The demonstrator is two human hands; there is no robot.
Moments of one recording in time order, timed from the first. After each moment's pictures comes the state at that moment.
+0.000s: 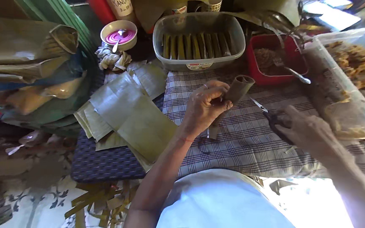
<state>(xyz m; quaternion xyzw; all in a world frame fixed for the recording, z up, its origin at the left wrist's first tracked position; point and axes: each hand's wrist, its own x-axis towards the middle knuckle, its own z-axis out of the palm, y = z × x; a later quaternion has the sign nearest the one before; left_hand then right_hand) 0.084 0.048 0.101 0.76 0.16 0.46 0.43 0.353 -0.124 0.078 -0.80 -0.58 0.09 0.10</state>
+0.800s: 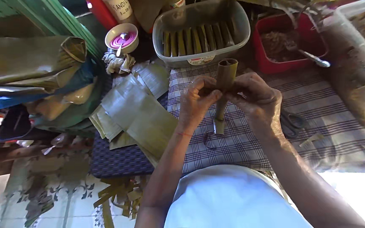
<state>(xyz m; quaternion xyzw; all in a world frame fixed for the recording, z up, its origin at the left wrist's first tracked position) 0.073 0.050 0.089 0.70 0.22 0.45 0.51 0.227 -0.031 0.090 -0.47 -0.57 0.19 0.64</state>
